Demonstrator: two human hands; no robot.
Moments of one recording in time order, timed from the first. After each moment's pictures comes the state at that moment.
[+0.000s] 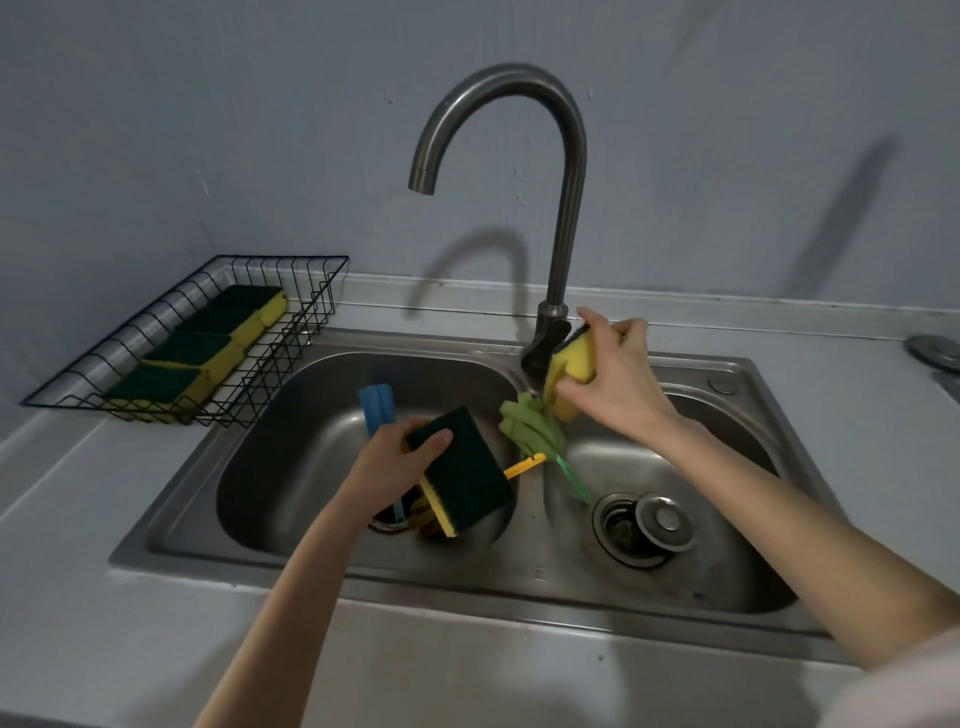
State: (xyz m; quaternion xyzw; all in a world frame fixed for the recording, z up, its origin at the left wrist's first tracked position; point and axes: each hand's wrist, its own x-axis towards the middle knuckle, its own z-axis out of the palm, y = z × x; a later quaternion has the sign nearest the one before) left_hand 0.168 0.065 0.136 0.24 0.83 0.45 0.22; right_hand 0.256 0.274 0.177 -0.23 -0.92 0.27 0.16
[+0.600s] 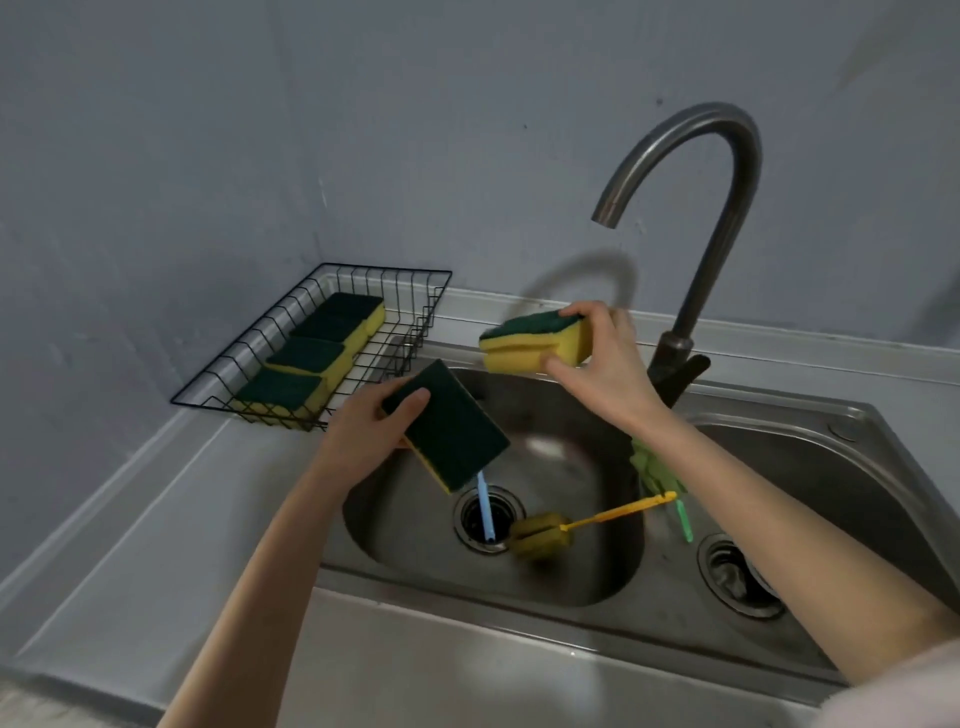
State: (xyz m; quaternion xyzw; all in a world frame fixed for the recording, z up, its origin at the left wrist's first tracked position) left_hand 0.076 -0.055 0.177 0.23 0.82 0.51 0.09; right_hand 0.148 0.159 0.201 -0.15 -0.90 0.32 0.23
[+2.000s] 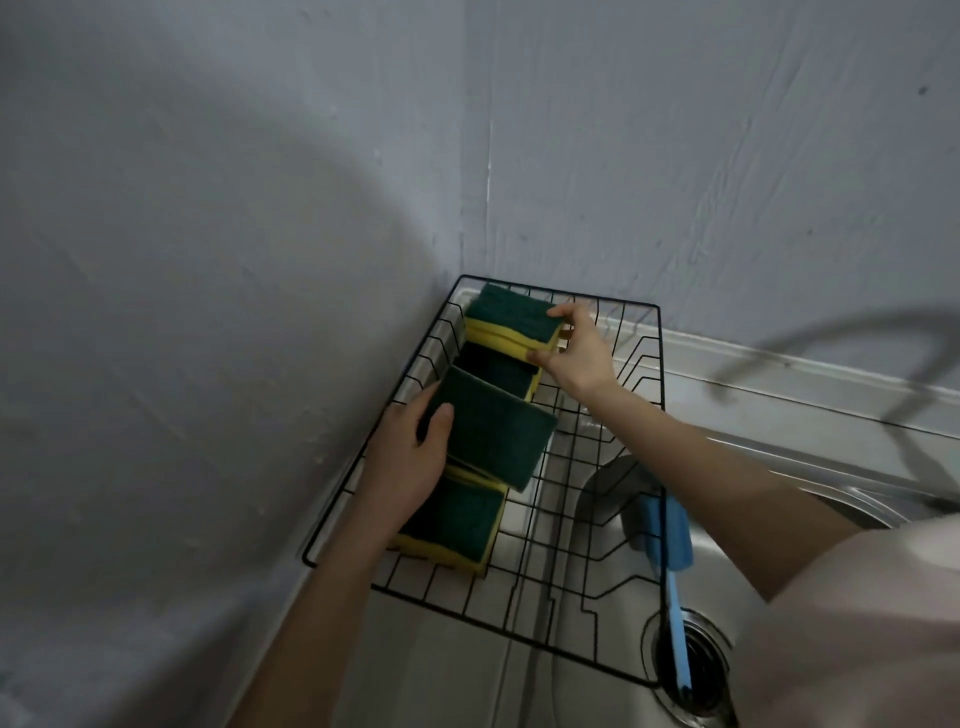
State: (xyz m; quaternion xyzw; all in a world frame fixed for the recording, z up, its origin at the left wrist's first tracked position) left_hand -0.182 -0.138 0.126 0.12 0.83 0.52 0.14; right_hand -0.207 0.062 0.123 -0.22 -0.85 0.46 0.13
